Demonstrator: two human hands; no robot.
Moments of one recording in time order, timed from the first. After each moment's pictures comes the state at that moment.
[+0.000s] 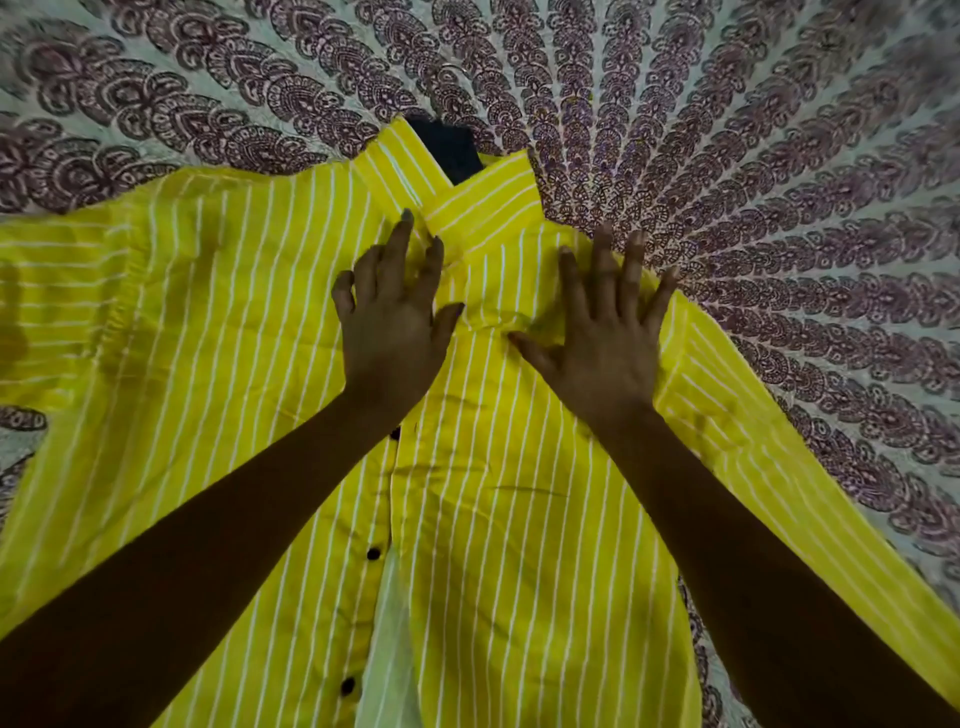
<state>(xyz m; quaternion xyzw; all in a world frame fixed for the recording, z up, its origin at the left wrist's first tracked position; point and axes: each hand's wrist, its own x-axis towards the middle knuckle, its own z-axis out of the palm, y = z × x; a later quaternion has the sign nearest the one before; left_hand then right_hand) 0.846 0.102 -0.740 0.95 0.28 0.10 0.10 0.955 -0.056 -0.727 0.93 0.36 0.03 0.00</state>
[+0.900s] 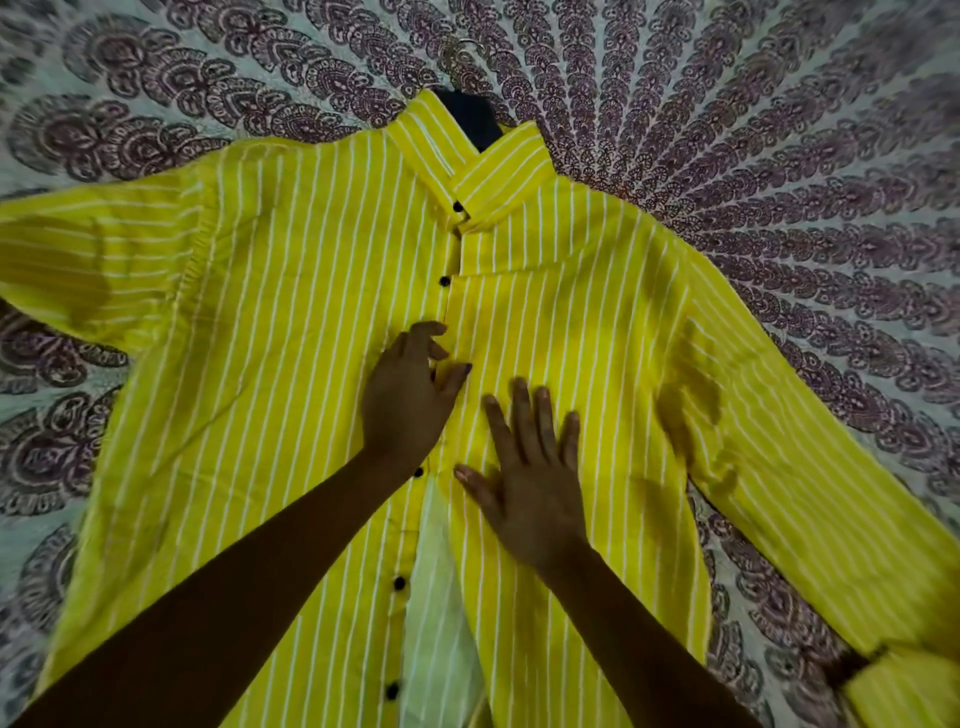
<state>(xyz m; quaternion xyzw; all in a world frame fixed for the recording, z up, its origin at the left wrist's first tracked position) 0.753 0.052 -0.738 0.88 0.32 0.14 0.33 0.769 -0.110 -0.750 0.91 0.38 -0.11 -0.09</state>
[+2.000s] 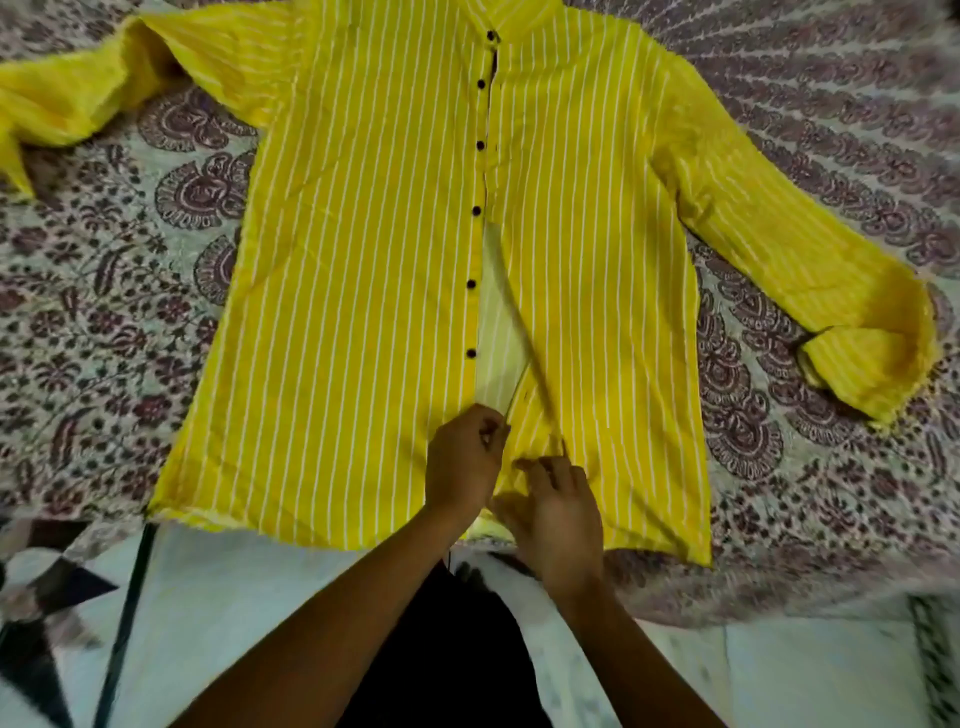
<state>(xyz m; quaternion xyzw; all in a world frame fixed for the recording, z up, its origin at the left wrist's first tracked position) 0.451 -0.147 -0.714 0.81 0.36 0.01 0.47 0.463 -0.276 -0.726 0.94 0.31 -0.10 -0.12</state>
